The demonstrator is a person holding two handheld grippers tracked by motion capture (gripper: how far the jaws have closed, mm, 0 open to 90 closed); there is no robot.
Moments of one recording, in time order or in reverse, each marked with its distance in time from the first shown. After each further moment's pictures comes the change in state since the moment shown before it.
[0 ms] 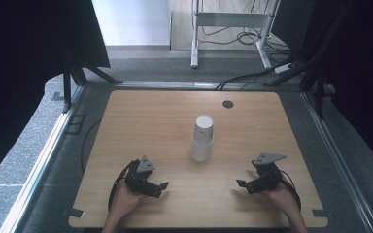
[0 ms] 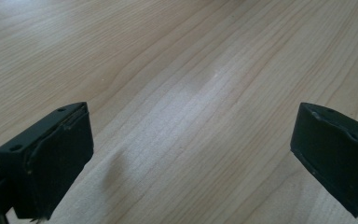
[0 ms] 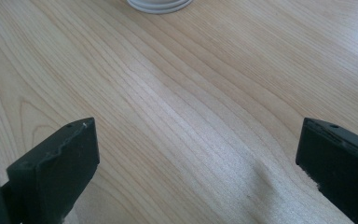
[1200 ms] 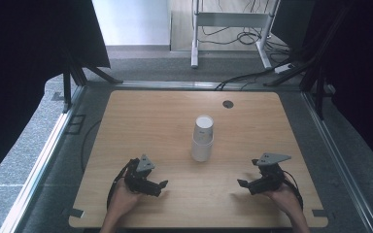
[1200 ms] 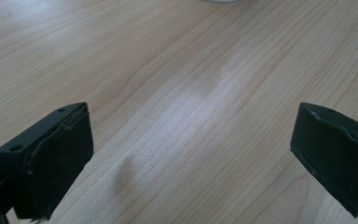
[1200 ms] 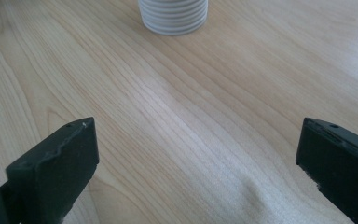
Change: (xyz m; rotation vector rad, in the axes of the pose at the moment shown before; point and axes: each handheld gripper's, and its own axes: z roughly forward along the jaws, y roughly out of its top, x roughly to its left) left arm 0.001 0.006 -0.005 -0.015 0.014 0.010; right arm 0.003 0.004 -0.013 -0.061 0.034 -0.015
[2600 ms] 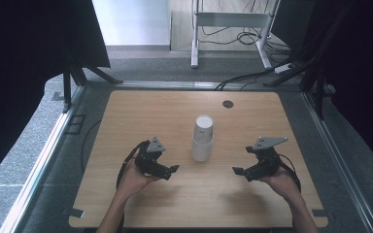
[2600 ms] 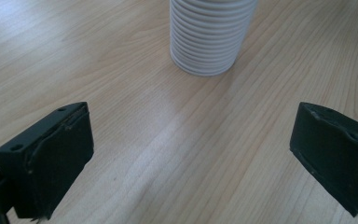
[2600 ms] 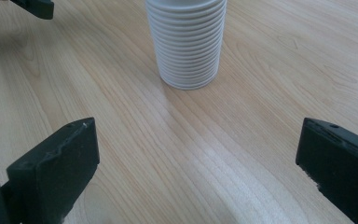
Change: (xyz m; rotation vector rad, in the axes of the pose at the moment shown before) left arm 0.009 0.062 0.011 -0.028 -0.068 0.046; right arm -0.005 0.056 -0.004 -0.007 0.068 -0.025
